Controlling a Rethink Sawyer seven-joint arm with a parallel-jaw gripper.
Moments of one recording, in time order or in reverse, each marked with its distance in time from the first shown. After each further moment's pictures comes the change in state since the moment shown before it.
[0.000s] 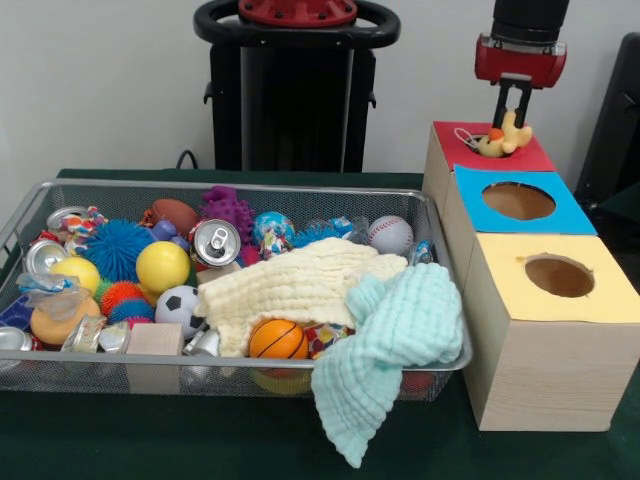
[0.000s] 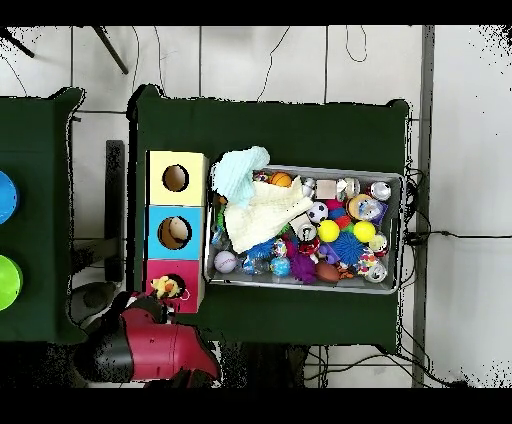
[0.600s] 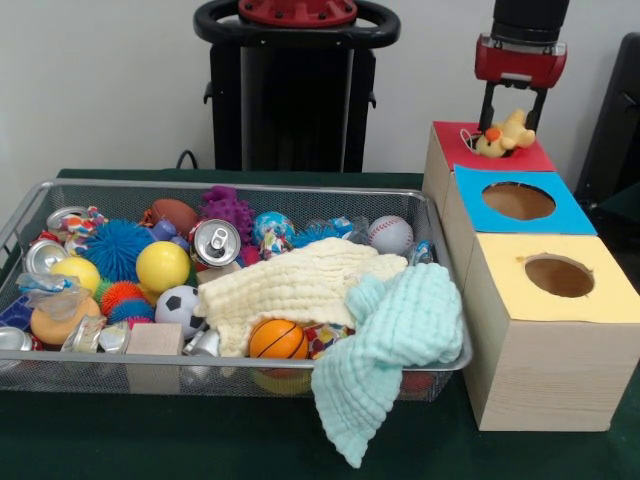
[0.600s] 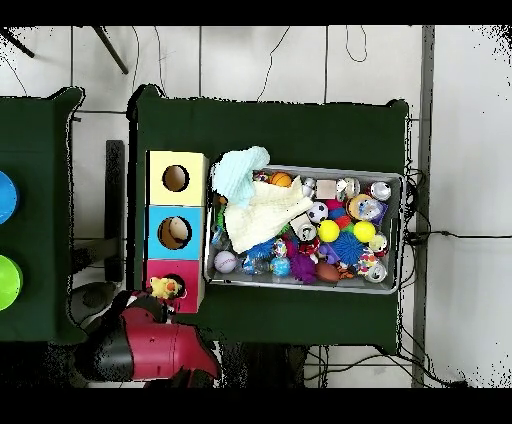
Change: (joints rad) arm -0.001 0.000 -0.002 -0.003 0.000 0.000 0.000
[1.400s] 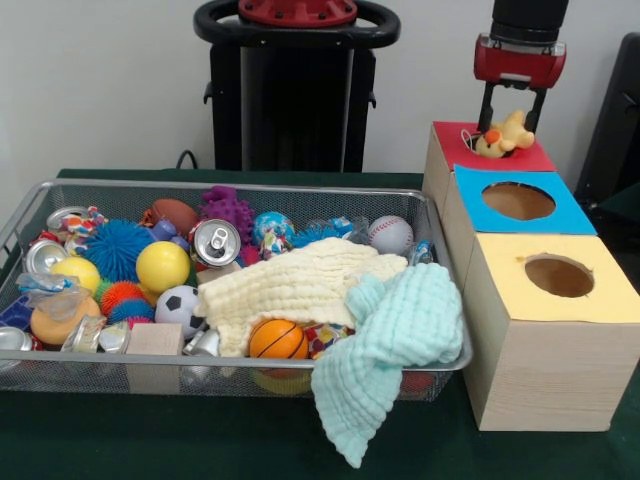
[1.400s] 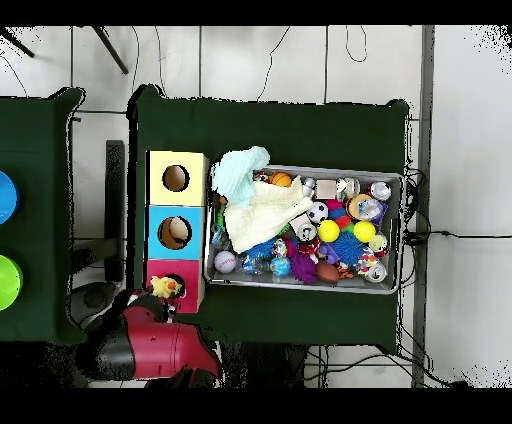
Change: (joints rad) arm -0.005 -0.001 0.000 -0.002 0.000 0.000 0.000
